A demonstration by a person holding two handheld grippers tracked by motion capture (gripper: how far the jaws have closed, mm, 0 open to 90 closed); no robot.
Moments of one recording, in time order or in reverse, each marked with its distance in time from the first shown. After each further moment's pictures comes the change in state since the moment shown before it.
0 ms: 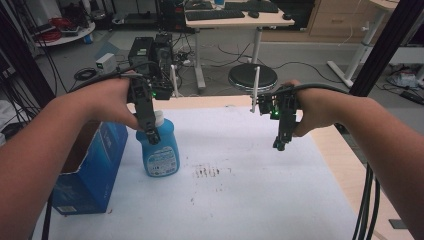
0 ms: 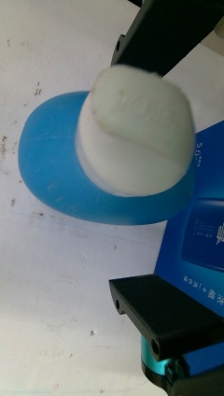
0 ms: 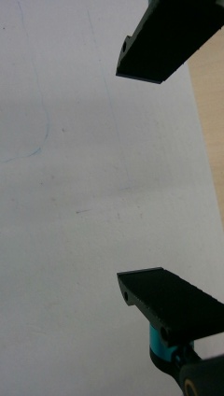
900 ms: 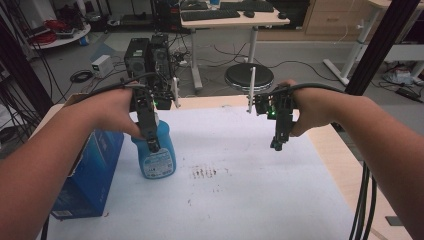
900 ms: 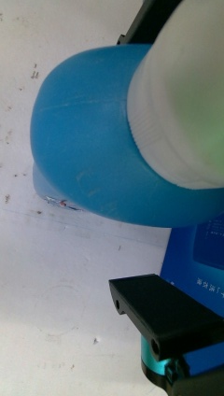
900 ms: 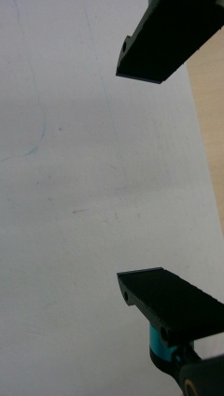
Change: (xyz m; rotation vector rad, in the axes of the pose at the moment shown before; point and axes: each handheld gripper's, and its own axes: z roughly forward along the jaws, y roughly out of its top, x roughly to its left) left arm 0.000 0.009 0.021 0.050 0.013 0.006; right arm 0.000 -0.004 0.001 0.004 0.002 0.002
